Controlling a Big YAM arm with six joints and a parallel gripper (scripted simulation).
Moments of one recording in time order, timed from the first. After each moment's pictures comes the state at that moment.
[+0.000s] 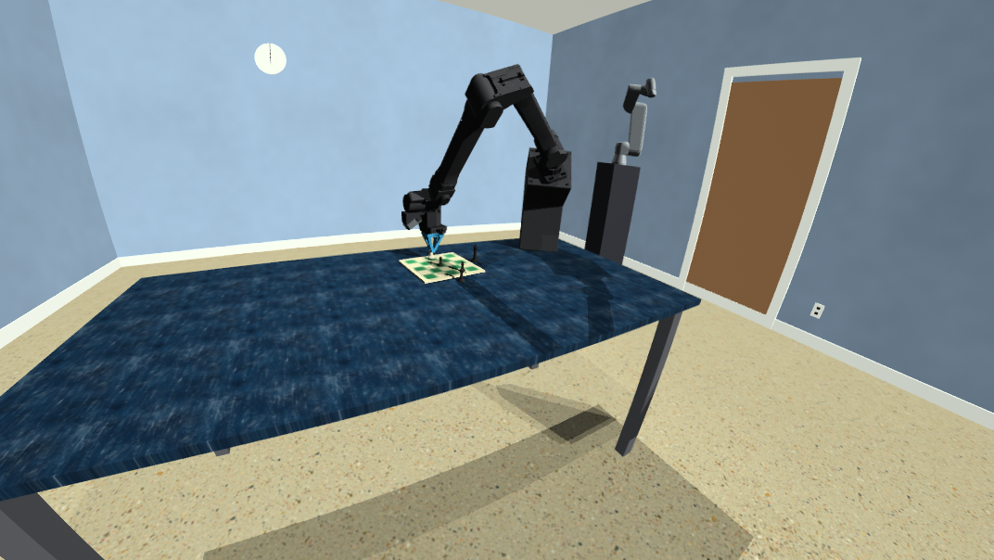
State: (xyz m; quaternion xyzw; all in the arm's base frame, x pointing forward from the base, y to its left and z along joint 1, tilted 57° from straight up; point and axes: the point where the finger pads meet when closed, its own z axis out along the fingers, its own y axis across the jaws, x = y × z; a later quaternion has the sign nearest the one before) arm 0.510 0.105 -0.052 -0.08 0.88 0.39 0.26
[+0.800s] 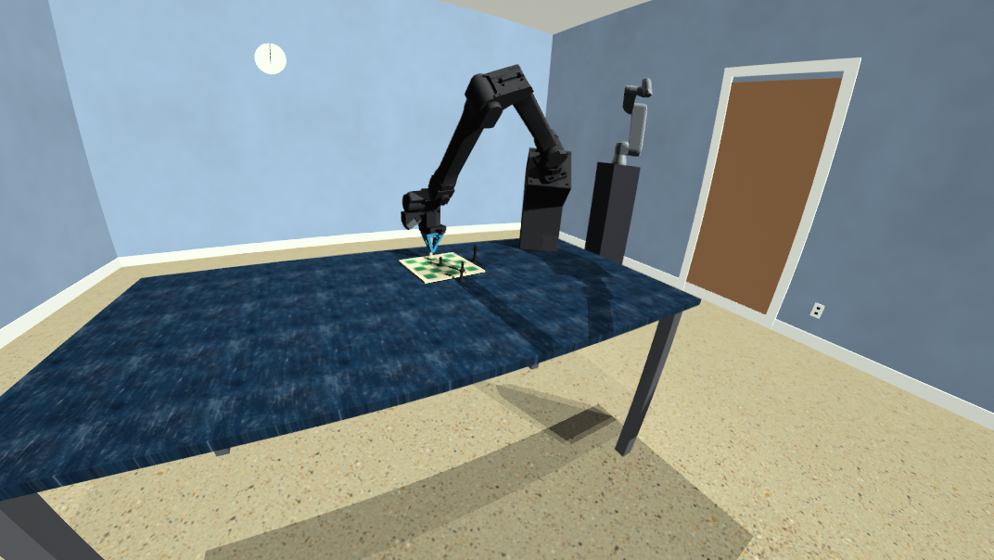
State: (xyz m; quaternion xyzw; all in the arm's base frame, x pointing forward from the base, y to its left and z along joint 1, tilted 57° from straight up) arm 0.512 0.104 -0.052 -0.08 0.88 0.39 0.26
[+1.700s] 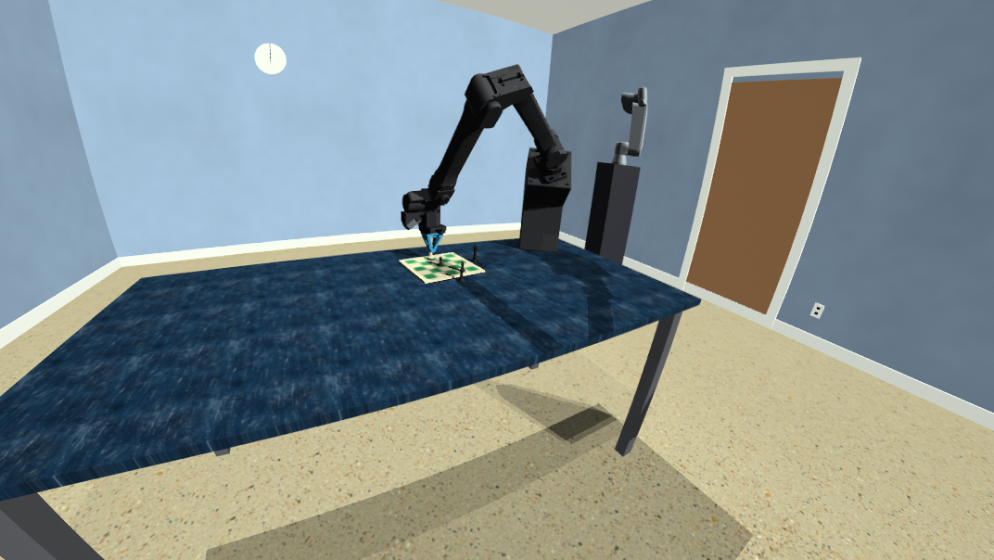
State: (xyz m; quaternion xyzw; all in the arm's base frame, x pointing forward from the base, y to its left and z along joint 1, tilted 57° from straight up) arm 0.512 0.104 -0.052 -0.08 0.88 0.39 0.26
